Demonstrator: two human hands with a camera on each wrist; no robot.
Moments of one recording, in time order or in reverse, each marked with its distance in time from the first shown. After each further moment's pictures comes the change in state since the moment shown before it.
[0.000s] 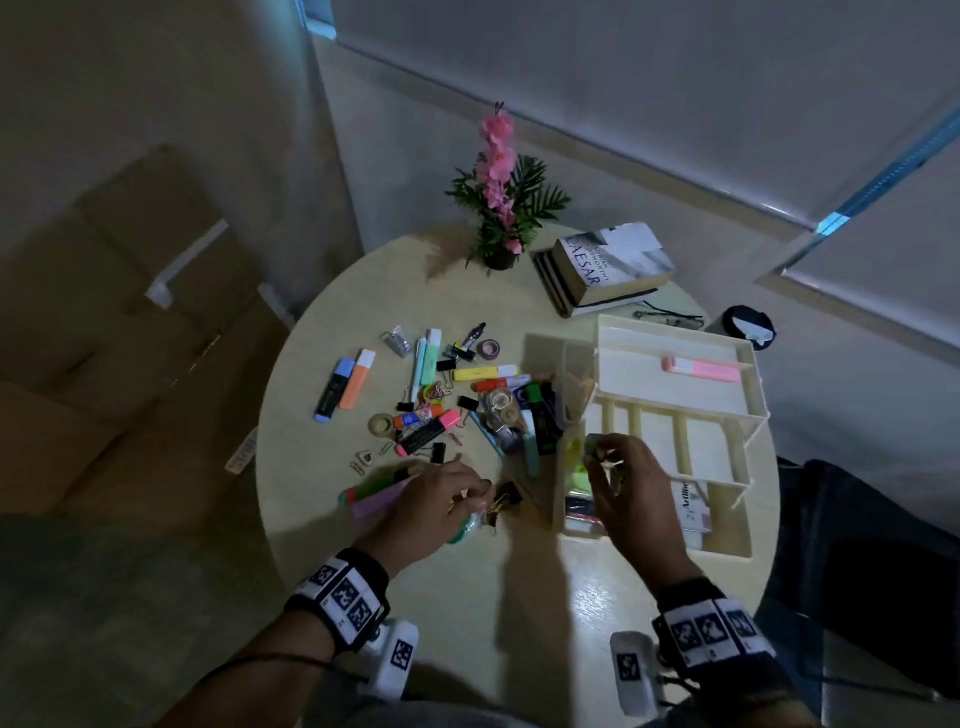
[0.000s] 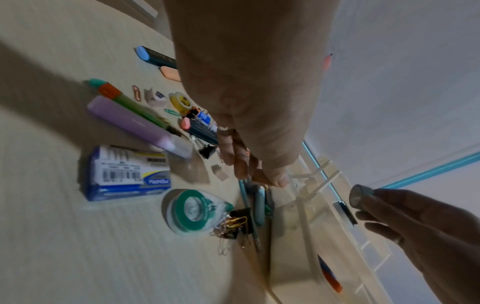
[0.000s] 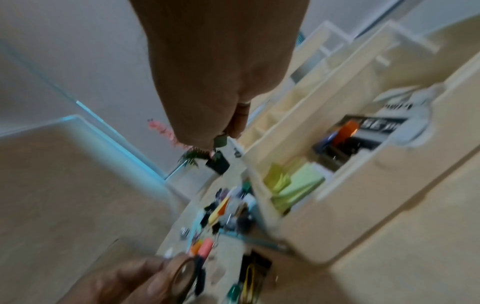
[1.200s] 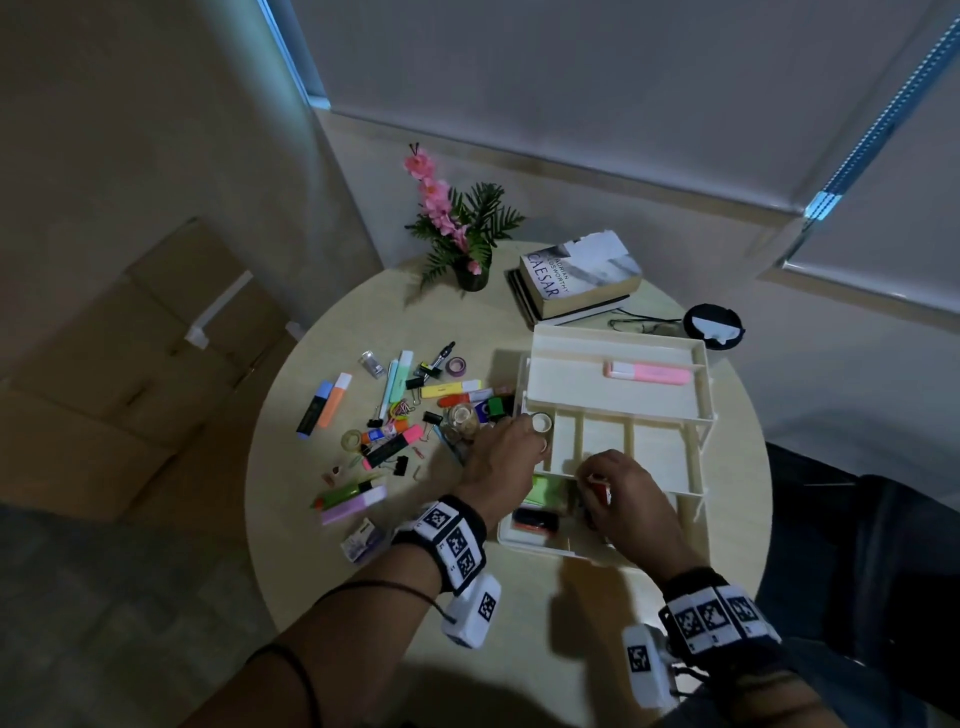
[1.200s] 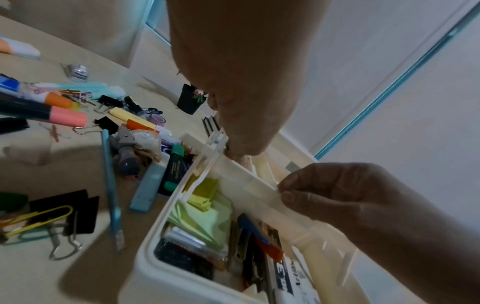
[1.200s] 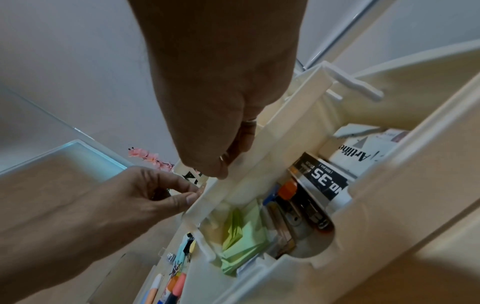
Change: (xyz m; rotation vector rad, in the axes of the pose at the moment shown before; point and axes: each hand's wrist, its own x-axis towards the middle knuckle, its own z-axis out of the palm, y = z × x) left_hand 0.130 0.152 0.087 0.712 0.013 -0.015; right_hand 0.016 0.108 -0.054 0.036 -0.242 -0.120
